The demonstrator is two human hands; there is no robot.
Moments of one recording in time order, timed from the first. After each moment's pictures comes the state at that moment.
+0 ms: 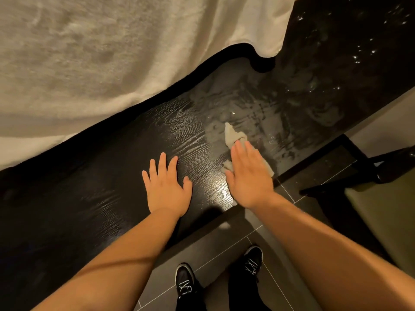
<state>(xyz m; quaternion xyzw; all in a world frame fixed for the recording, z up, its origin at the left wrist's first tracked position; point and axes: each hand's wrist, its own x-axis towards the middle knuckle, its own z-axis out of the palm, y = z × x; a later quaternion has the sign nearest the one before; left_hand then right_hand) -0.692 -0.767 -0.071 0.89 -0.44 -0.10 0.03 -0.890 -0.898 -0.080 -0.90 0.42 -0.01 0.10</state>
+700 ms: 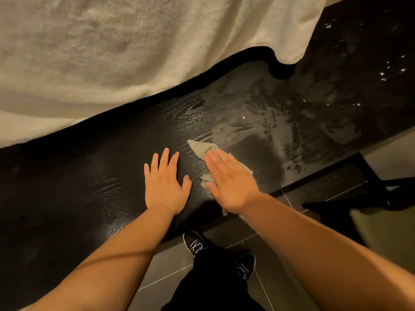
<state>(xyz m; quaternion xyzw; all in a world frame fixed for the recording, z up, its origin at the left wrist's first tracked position) -0.693 -0.772 -0.070 0.90 -0.43 -0.08 0.01 -0.865 -0.901 -0.089 -0.97 0.20 0.00 0.10</state>
